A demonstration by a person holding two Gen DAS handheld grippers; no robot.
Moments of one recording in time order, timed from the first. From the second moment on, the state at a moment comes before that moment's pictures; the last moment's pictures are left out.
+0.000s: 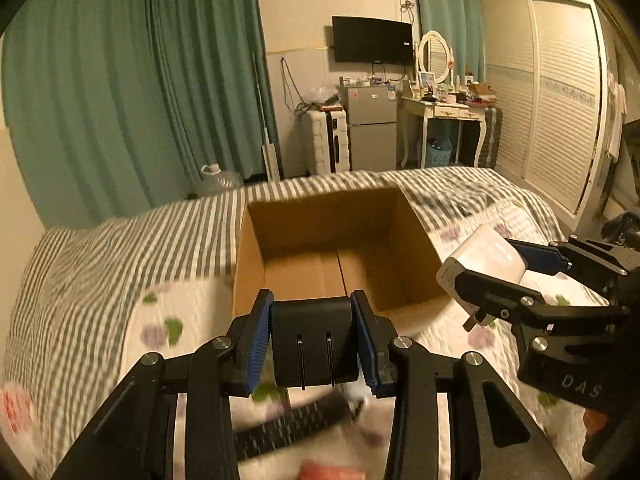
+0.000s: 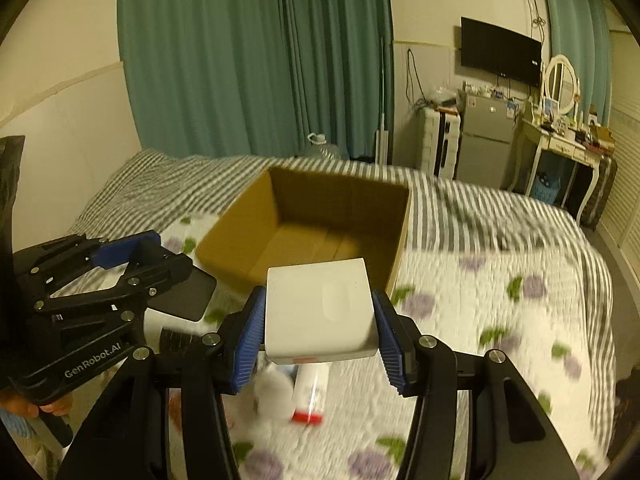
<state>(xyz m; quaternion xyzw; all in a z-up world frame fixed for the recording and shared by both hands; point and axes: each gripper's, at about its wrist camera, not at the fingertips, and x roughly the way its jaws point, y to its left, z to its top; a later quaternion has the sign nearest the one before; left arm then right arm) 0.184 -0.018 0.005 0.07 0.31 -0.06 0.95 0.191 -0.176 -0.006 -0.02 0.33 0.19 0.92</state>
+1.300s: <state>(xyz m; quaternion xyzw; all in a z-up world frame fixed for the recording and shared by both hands) 0.251 0.013 -0.024 0.06 0.34 -0.01 0.94 0.289 -0.175 -0.040 -0.02 0.32 0.14 0.94</state>
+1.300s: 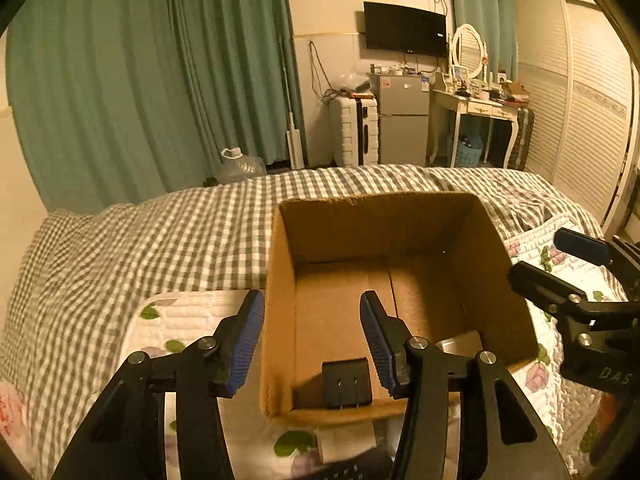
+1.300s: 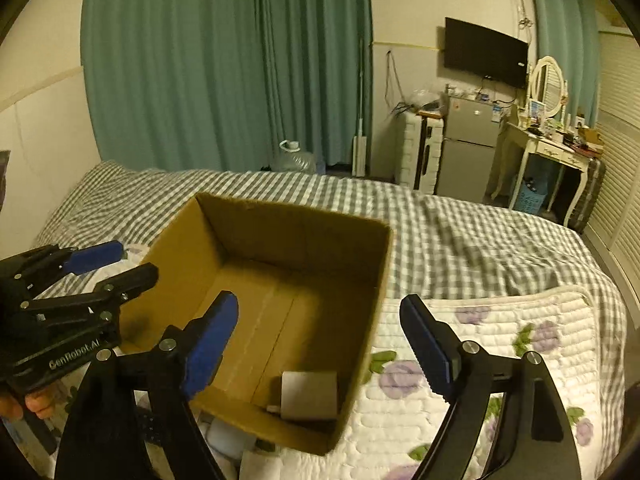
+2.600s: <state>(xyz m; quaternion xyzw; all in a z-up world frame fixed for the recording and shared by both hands) 0.109 0.005 -0.177 0.03 0.52 -0.04 0.85 0.165 -0.190 -0.108 -0.04 0.40 0.15 0.90</state>
